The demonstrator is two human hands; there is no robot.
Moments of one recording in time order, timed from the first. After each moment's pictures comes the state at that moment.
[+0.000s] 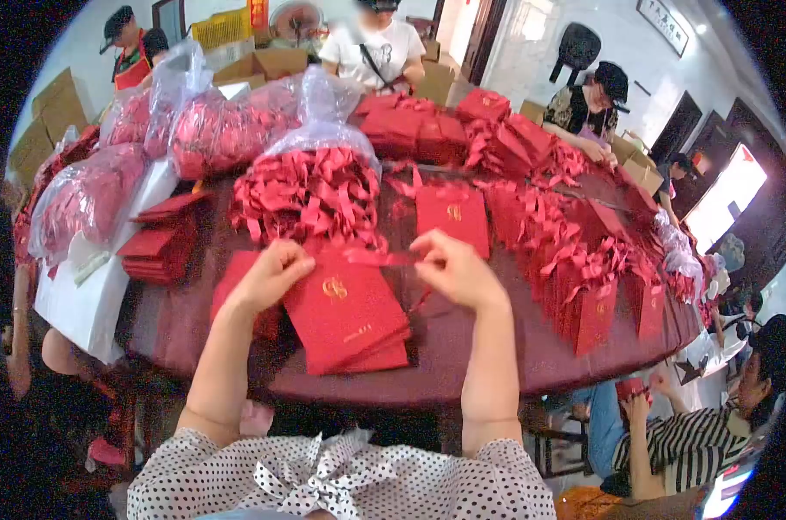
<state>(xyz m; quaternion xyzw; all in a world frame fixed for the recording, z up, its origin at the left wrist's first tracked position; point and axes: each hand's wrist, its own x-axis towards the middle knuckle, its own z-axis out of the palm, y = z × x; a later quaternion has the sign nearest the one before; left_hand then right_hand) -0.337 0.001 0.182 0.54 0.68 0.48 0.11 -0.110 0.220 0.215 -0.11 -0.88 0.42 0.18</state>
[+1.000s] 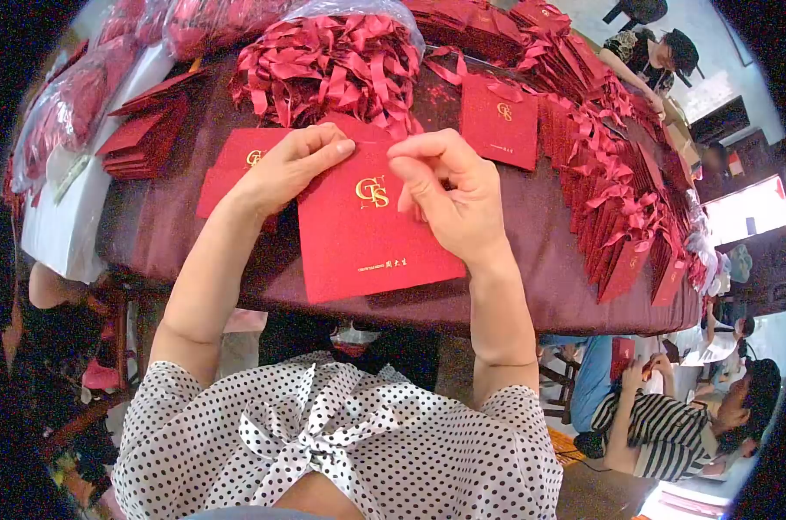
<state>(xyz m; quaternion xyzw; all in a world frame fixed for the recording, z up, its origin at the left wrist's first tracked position) -0.315 0.007 0.174 0.44 0.58 0.59 0.36 -0.132 0.128 0.224 -0.03 -0.78 0.55 0.29</state>
